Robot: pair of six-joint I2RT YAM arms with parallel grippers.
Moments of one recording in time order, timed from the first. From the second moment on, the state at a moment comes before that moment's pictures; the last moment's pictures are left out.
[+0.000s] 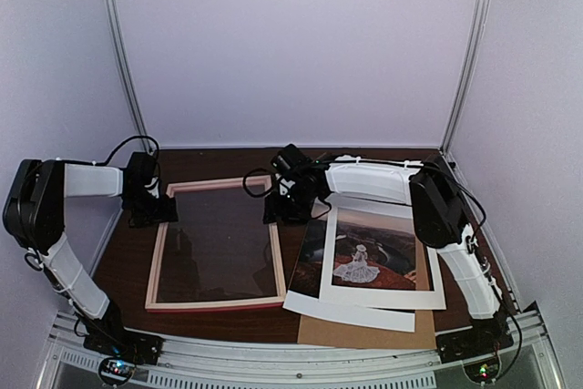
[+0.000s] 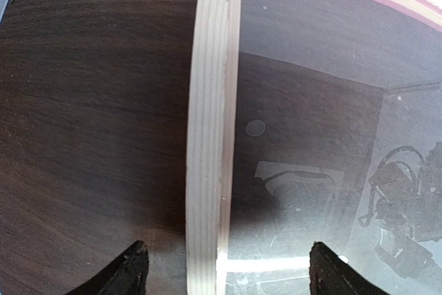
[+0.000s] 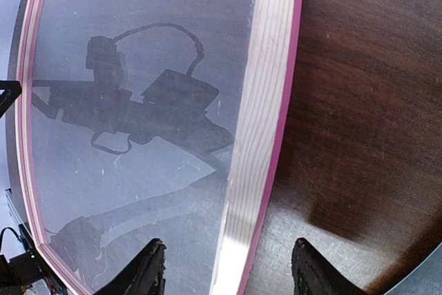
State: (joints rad) left arm -0.09 1.66 0.95 -0.43 -0.01 -0.31; right arm 0.83 2.39 2.02 -0.67 -0.20 0.67
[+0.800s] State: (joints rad) left arm -0.09 1.66 0.94 -0.43 -0.01 -0.31; right arm 0.83 2.44 2.04 -0.66 -0.17 0.64
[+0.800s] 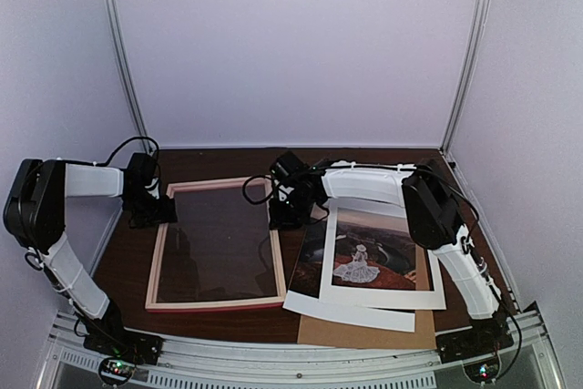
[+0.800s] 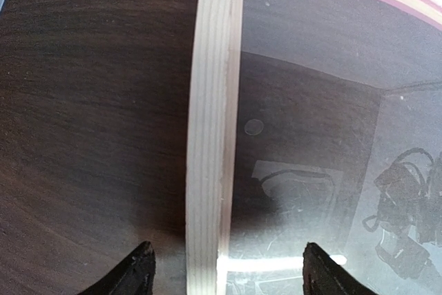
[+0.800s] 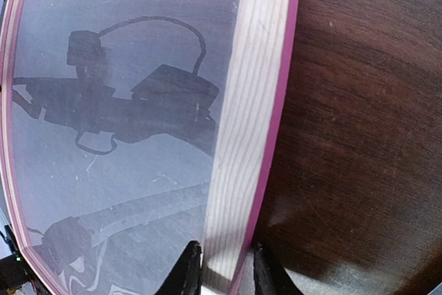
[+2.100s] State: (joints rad) left arm -0.09 1.72 1.00 -0.43 -0.02 -0.32; right arm 0.87 2.31 1.84 -0.53 -0.24 0.75
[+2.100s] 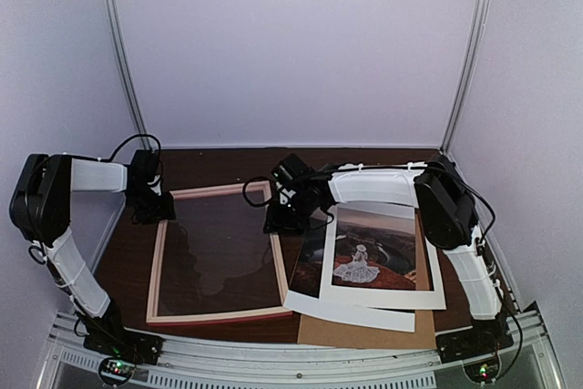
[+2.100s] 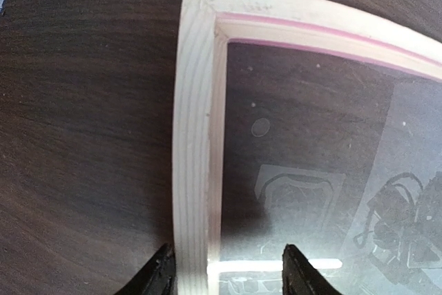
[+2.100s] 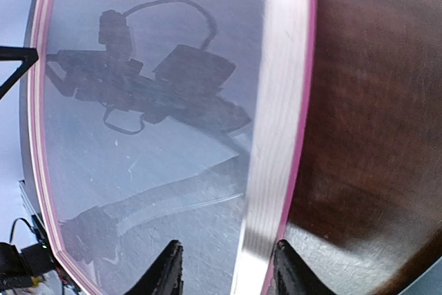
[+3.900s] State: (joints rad) left arm -0.08 1.76 1.02 -0.42 0.03 -0.29; right arm 0.82 2.69 2.48 -0.74 0.13 0.54
